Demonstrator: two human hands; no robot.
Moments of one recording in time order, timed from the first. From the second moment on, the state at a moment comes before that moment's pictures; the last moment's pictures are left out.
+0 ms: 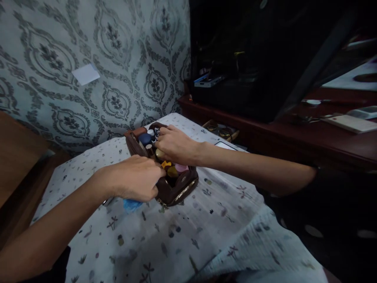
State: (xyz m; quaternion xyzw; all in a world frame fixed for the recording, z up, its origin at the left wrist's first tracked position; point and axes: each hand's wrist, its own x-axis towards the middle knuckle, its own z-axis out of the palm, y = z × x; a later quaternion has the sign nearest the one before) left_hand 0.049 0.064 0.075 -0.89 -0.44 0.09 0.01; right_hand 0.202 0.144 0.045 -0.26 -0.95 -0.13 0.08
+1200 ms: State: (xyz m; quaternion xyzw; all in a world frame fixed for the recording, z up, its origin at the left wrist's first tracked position) left_hand 0.035 0.017 0.041 -0.90 -0.40 -0.06 0.19; right_hand 0.230 0.118 0.078 -0.18 -0.98 0.04 0.06
